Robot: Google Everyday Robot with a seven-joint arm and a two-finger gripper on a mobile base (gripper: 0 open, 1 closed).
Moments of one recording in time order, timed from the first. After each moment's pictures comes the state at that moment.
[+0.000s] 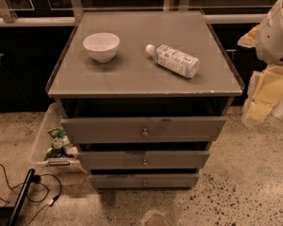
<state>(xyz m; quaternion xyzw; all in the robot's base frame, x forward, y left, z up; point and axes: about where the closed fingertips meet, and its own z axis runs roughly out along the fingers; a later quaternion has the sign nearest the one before) 0.438 -0.217 0.976 -0.60 0.78 -0.03 0.16</state>
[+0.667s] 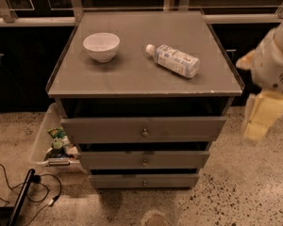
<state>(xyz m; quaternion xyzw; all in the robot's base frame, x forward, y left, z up) 0.430 -0.224 0.935 -0.60 0.79 -0.02 0.14</state>
